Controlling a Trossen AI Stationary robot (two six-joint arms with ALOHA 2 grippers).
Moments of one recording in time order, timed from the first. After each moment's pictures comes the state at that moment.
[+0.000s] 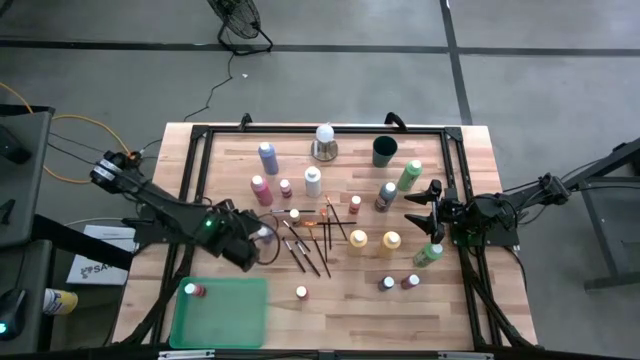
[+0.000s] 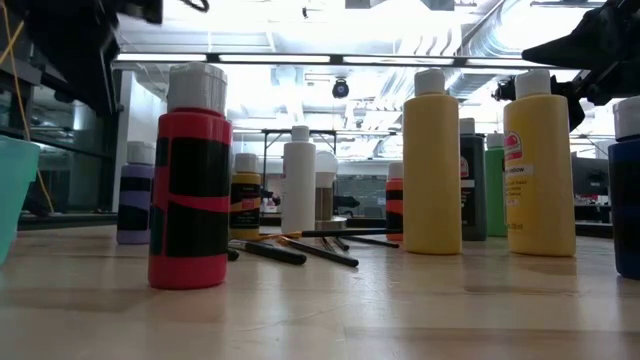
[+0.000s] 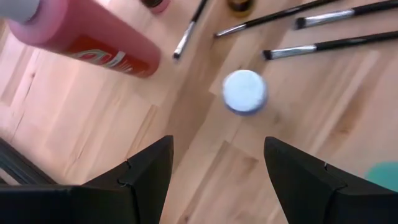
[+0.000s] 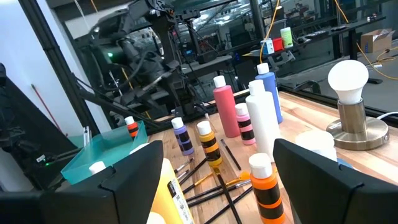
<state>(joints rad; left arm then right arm) -0.50 1.35 1.07 -1.20 -0.44 -0.97 0.34 0.03 0.01 0.09 0.49 0.28</state>
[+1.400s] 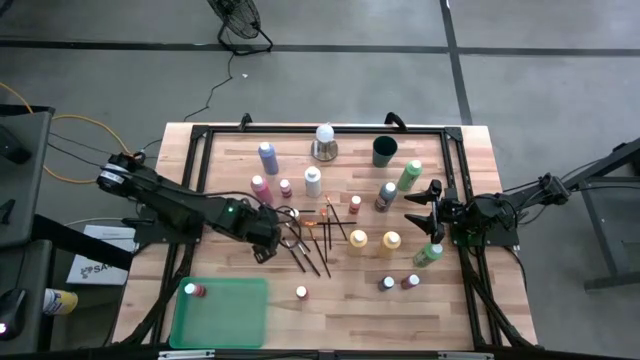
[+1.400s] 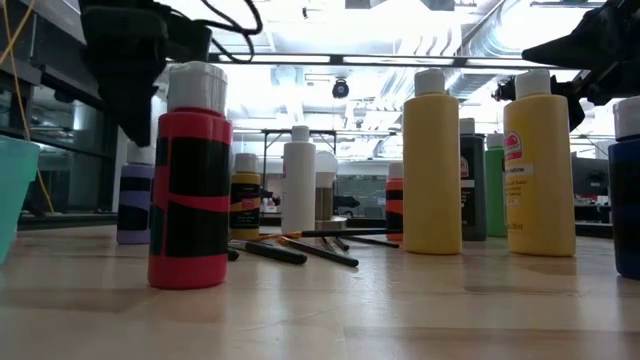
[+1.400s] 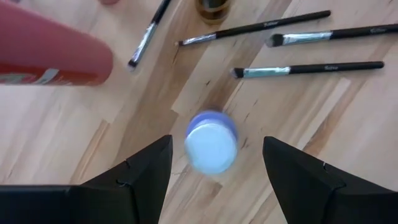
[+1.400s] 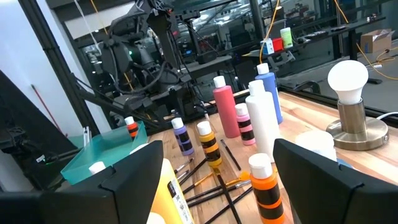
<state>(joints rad) -0.31 1.44 1.07 -1.00 -0.25 -0.84 0.34 0.03 0.00 0.09 0.49 0.28</state>
